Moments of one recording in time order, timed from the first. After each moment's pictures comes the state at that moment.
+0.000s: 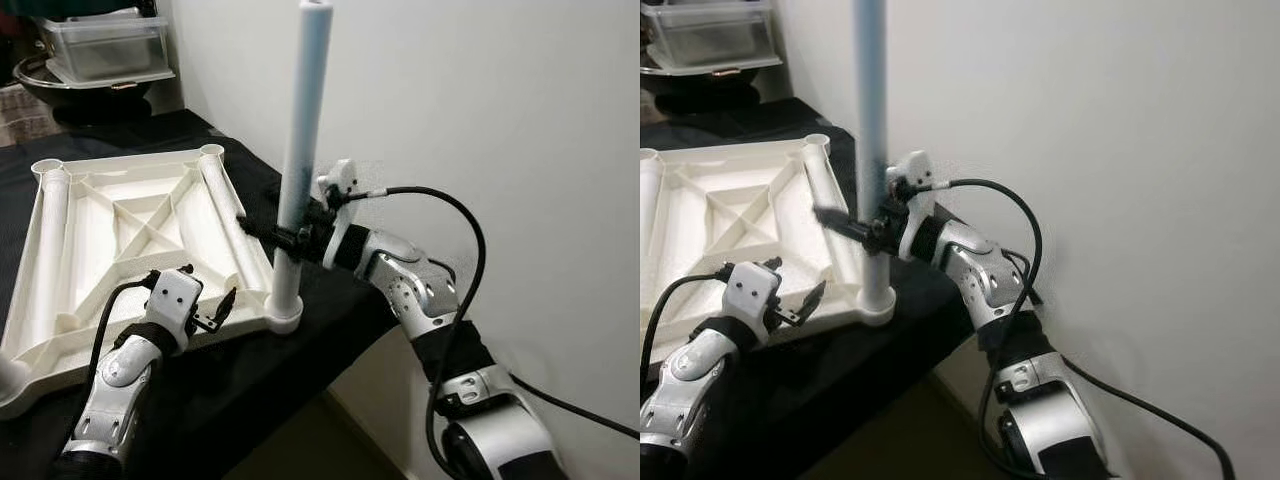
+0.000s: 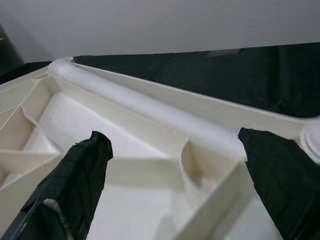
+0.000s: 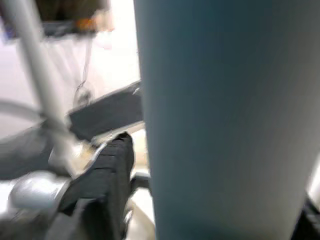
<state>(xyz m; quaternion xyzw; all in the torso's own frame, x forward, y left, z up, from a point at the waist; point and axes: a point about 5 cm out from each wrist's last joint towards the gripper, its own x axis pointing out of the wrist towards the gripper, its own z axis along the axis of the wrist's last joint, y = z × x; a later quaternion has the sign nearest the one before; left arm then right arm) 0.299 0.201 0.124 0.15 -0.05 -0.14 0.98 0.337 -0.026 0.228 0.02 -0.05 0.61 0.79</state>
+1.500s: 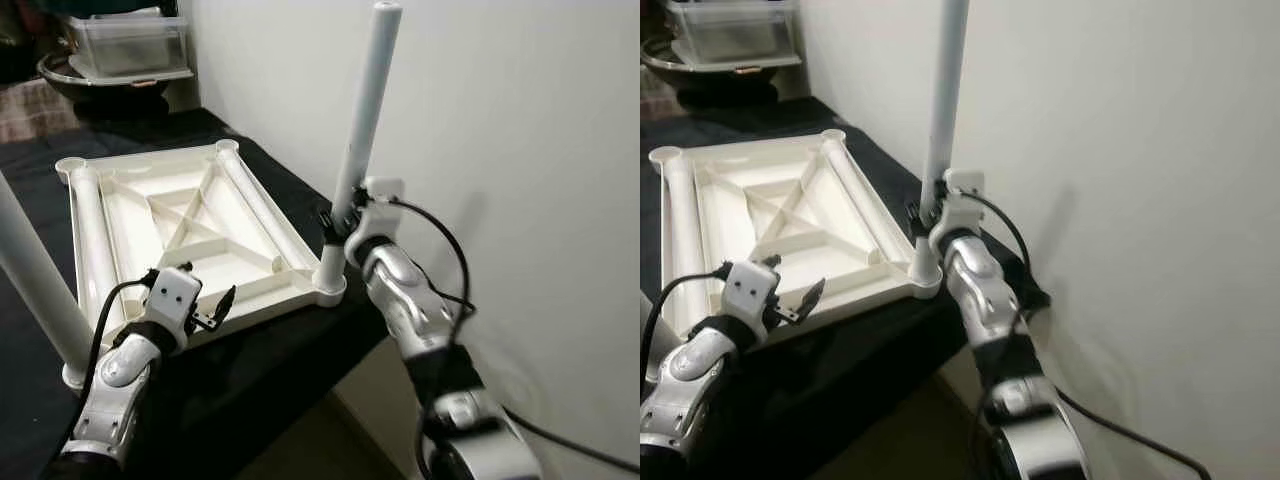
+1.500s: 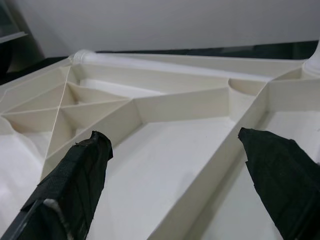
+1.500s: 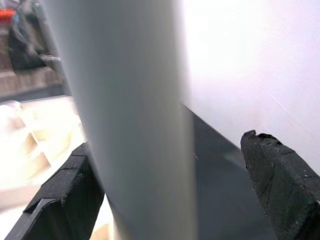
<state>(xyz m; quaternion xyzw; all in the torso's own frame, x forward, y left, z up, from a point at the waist) 0.296 0.200 0.121 0.15 -0.05 -0.14 0.98 0.352 -0.102 0.187 0.08 -0.02 0.13 0.99</state>
